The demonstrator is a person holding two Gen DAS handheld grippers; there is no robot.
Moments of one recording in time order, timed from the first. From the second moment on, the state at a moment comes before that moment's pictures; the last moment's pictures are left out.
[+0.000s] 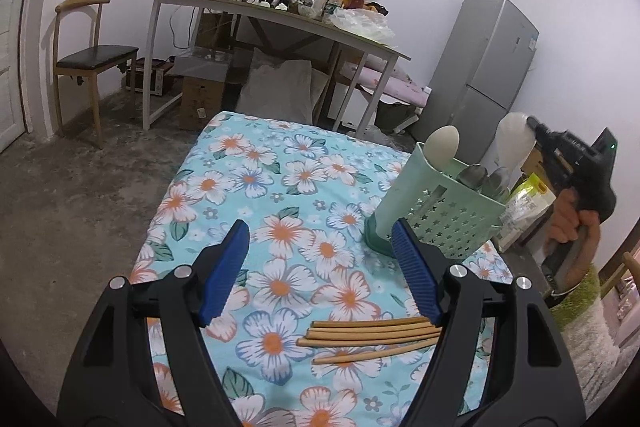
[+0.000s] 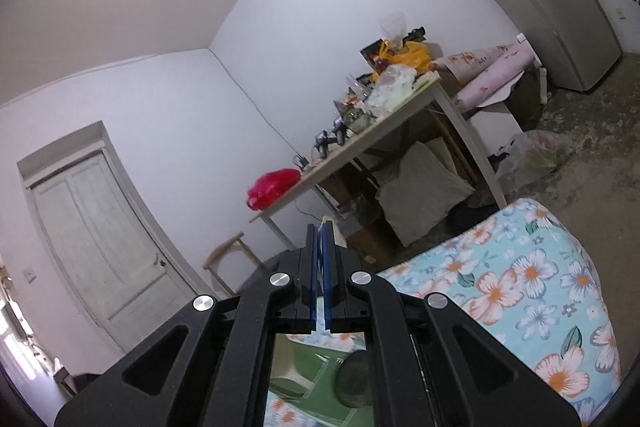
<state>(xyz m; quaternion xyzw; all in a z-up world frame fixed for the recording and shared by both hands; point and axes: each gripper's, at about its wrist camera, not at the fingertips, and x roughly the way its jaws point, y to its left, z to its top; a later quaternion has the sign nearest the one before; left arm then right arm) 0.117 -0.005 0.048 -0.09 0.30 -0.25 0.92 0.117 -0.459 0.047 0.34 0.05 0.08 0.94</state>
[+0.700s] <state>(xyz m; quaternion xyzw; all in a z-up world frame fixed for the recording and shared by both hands) 0.118 -0.006 0.039 -0.11 0.31 -0.26 0.91 0.056 -0.440 0.037 0.26 0.11 0.03 0.96</state>
